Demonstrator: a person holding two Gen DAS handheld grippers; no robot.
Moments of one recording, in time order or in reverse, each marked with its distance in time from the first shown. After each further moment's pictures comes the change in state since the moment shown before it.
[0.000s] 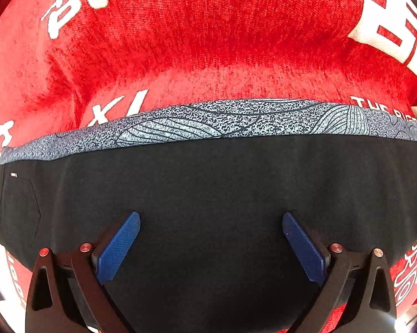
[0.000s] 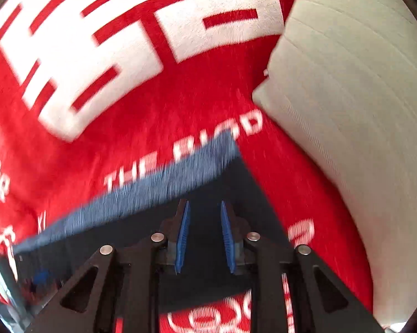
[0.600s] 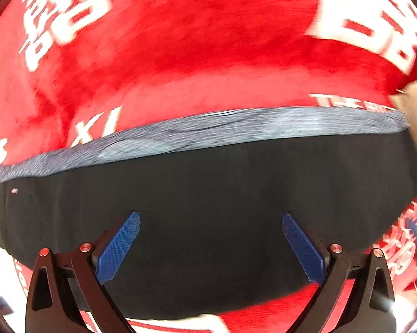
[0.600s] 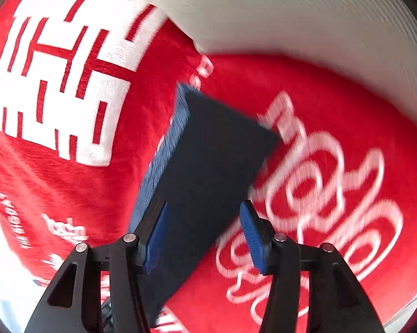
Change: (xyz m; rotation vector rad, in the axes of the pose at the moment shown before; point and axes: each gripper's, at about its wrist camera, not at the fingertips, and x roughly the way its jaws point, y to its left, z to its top) left arm -0.035 -0.055 0.028 0.079 0.046 -0.066; right arm -0.024 -0.094 -0.083 0.597 0.025 0.428
